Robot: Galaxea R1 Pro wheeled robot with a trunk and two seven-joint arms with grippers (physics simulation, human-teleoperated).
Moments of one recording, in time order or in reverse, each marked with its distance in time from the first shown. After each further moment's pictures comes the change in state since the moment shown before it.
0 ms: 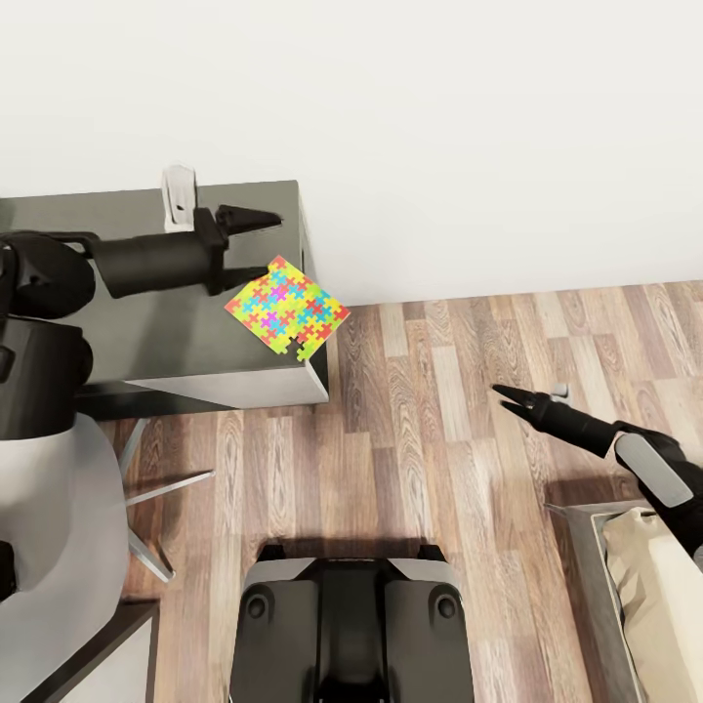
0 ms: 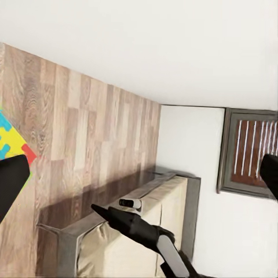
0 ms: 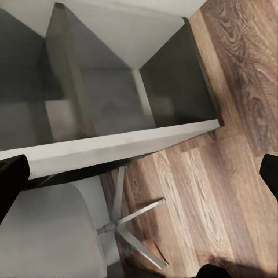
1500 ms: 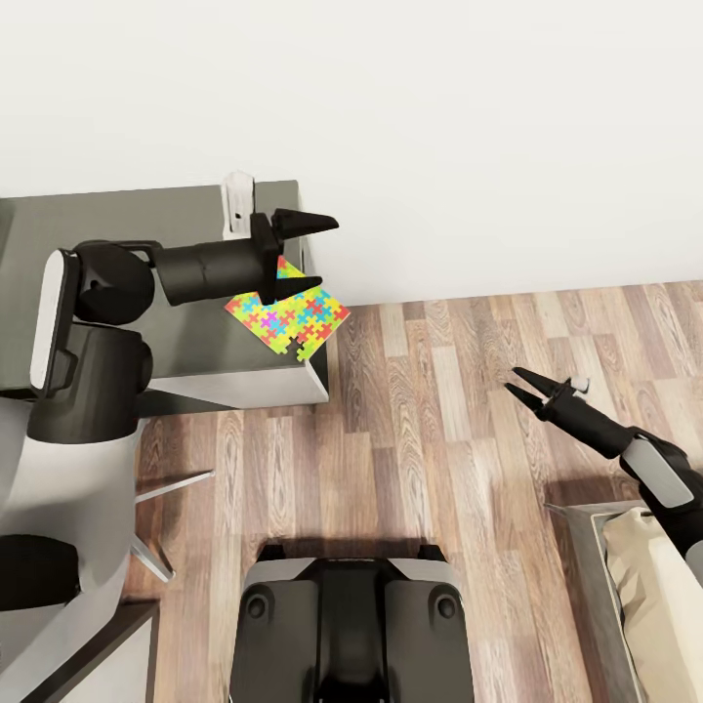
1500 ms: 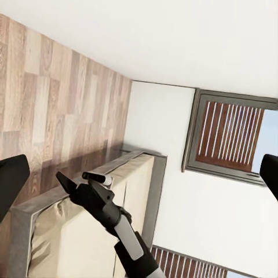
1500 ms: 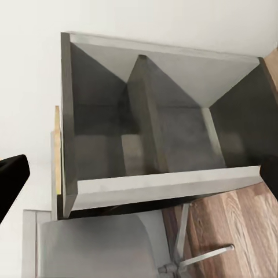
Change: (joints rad) left arm 0.017 -0.193 0.001 0.000 0.057 -0.009 0.110; right arm 0.005 0.043 -0.128 0.082 -0.003 -0.023 0.286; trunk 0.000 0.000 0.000
